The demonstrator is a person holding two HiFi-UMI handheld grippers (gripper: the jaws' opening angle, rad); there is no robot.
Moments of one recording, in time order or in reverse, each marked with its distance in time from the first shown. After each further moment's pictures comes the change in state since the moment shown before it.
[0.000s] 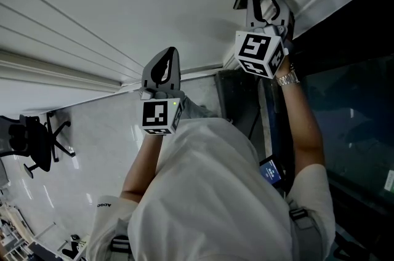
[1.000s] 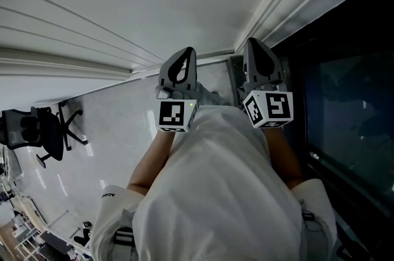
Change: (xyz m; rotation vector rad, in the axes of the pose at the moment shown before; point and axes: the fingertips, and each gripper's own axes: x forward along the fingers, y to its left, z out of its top) left arm -0.014 -0.034 -0.034 0.033 0.055 -0.064; right arm -0.129 0.085 -0.038 0.868 -0.065 0.297
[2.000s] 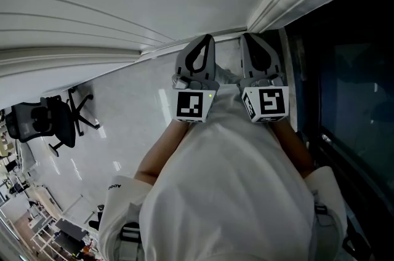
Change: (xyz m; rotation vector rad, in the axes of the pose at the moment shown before) left arm 0.005 -0.013 -0.014 0.000 -0.005 -0.039; right arm 0.004 0.043 -0.059 -0.074 0.099 0.046
